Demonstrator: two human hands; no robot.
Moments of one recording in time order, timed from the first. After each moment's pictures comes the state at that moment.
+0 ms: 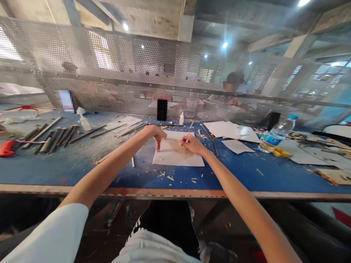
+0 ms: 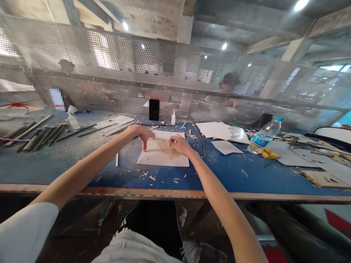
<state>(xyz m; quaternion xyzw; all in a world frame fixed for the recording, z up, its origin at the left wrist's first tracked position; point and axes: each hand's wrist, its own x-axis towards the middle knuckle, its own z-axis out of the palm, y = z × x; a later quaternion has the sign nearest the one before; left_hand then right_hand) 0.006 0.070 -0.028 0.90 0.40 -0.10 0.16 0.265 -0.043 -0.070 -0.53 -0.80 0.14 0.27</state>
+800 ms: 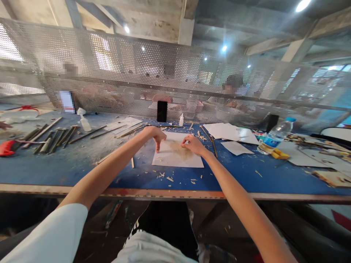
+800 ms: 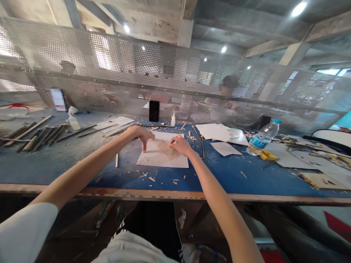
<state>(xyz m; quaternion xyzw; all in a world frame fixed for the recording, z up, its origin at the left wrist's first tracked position) 0.007 0.065 -0.024 0.90 0.39 -0.14 0.13 0.275 -0.039 -0.065 -0.53 -0.79 0.14 0.27</state>
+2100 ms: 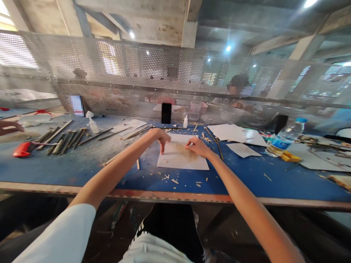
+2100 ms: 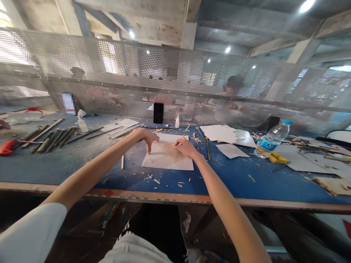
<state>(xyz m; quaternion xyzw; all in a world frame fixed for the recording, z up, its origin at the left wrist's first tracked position) 0.014 0.055 -0.015 0.88 0.40 -0.25 0.09 0.274 -0.043 -0.064 -0.54 -0.78 0.16 0.26</state>
